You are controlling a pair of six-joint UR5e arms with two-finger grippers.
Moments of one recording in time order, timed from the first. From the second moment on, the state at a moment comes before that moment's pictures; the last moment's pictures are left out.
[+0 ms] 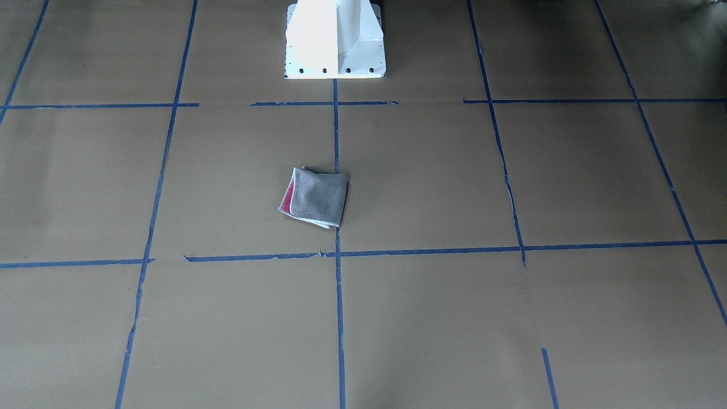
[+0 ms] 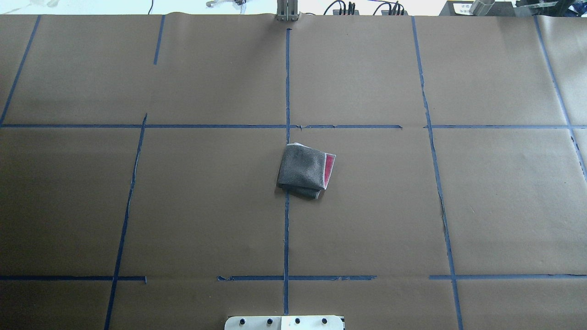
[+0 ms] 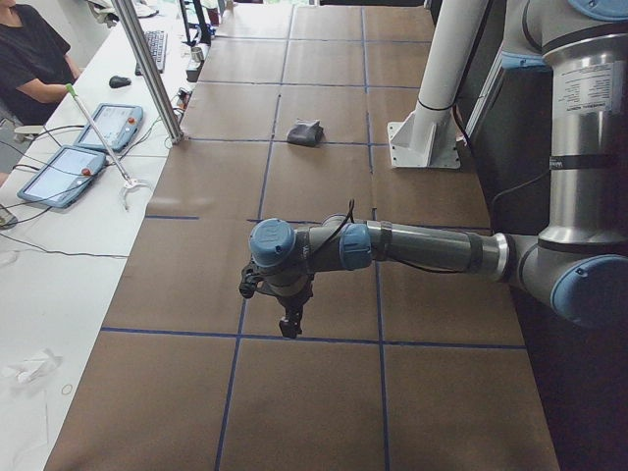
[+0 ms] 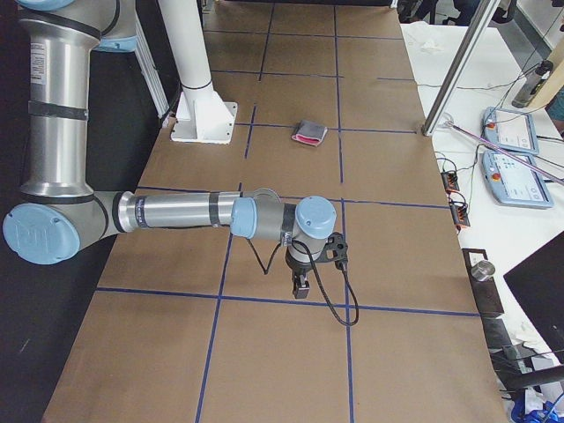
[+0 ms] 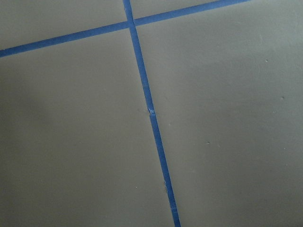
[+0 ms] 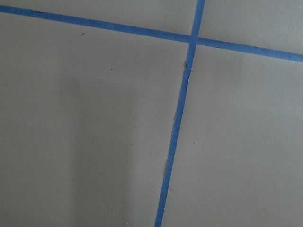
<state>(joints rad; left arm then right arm) -1.54 -1.47 -1.78 -1.34 -2.38 0.29 1.52 -1.67 1.76 -1.74 2.36 -0.19</state>
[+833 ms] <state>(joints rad) -1.54 -1.46 -1.78 -1.34 -2.38 0.12 1.52 -1.66 1.78 -1.74 2.28 -0.19</state>
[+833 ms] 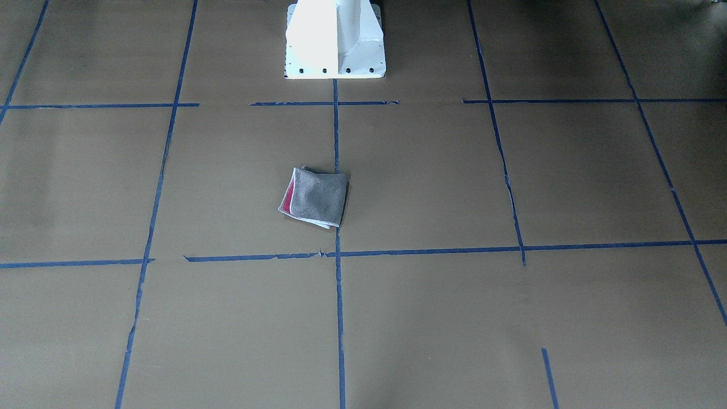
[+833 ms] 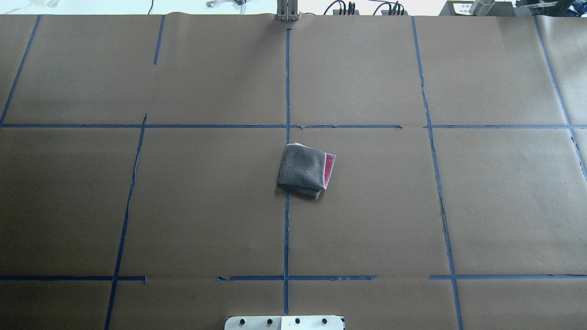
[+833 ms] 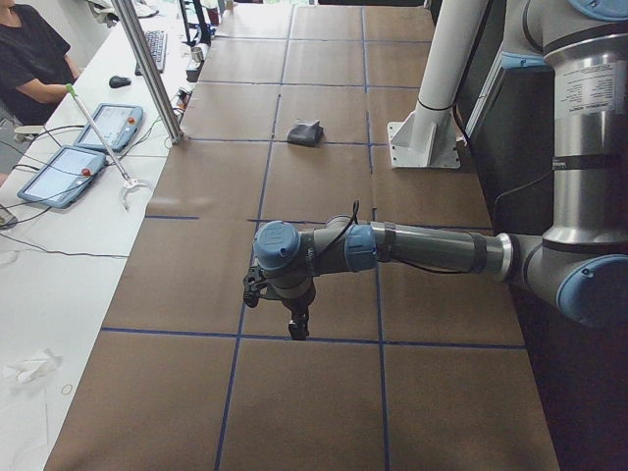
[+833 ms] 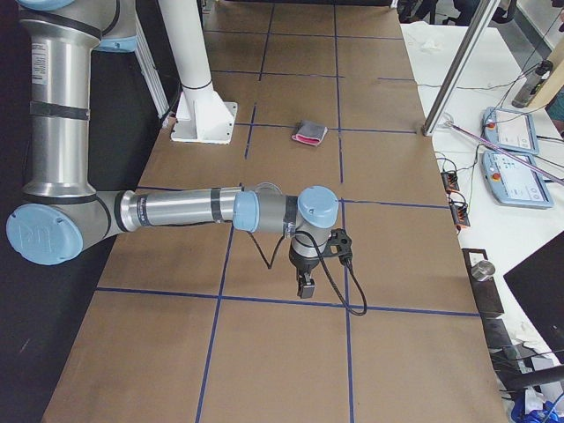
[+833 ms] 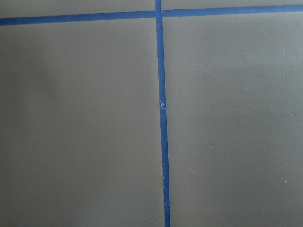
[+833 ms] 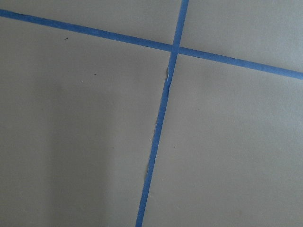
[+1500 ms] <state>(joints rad) -1.54 -1.43 -1.79 -1.34 -2.39 0.12 1.52 -1.66 1.78 -1.74 2.28 -0.18</state>
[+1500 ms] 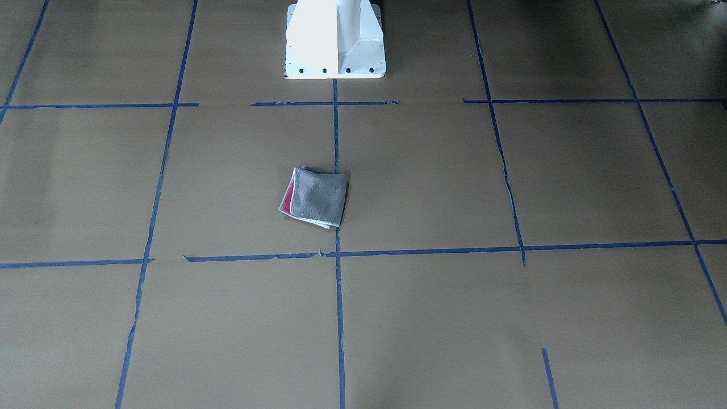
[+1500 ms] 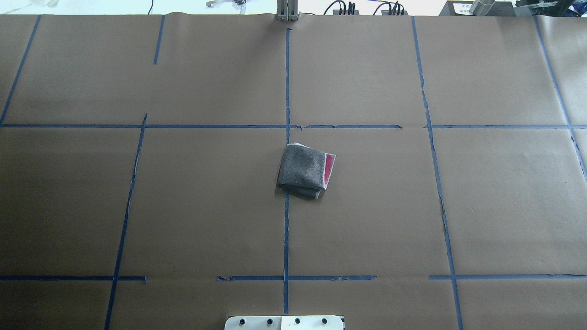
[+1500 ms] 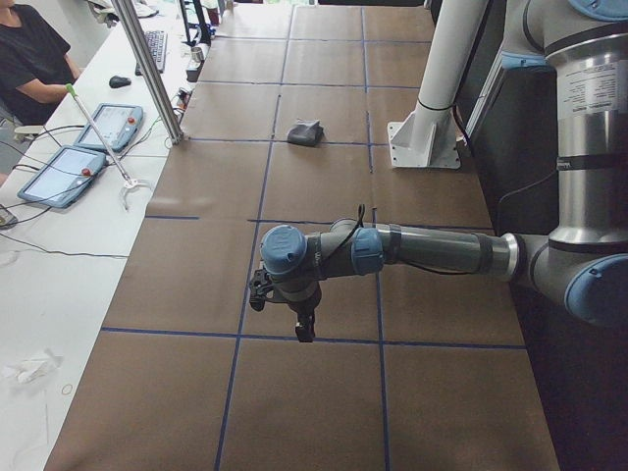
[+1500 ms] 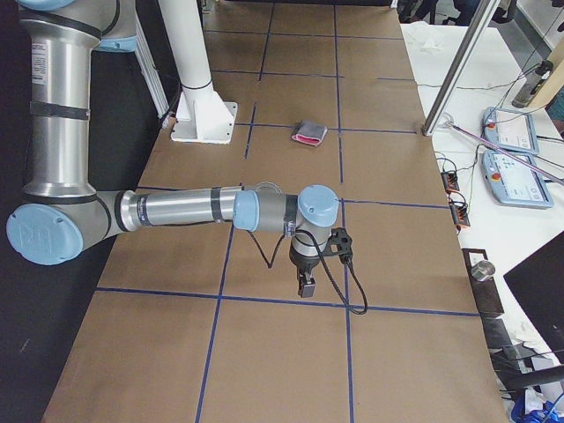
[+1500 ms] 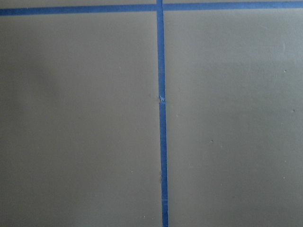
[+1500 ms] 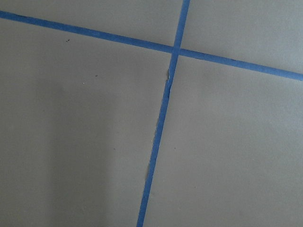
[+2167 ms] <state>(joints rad) -1.54 -1.42 -1.80 -1.33 -2.40 0.12 1.52 -1.67 1.78 -1.74 2.30 -0.18</state>
